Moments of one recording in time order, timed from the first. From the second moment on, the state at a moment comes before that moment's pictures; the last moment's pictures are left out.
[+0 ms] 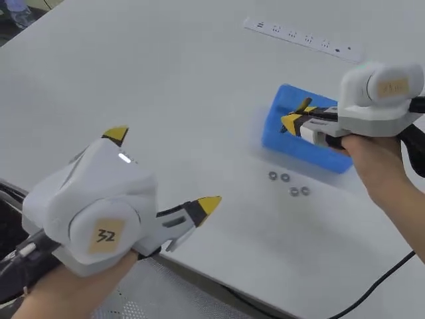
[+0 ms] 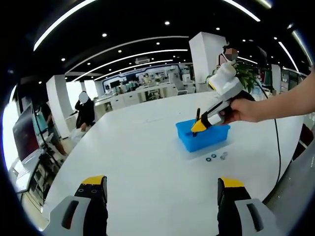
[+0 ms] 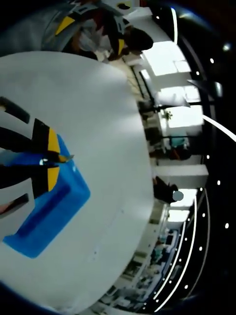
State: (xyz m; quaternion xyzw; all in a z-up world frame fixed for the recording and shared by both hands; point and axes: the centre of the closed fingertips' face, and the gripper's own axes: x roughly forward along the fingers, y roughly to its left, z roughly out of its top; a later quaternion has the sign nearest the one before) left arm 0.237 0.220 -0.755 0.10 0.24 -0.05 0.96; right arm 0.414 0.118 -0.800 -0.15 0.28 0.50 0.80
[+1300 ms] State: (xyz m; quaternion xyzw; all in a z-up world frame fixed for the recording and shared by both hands) left arm 0.236 0.224 -0.760 0.12 0.25 -0.05 0.96; right arm 0.340 0.099 -0.785 -0.15 0.28 0.51 0.80
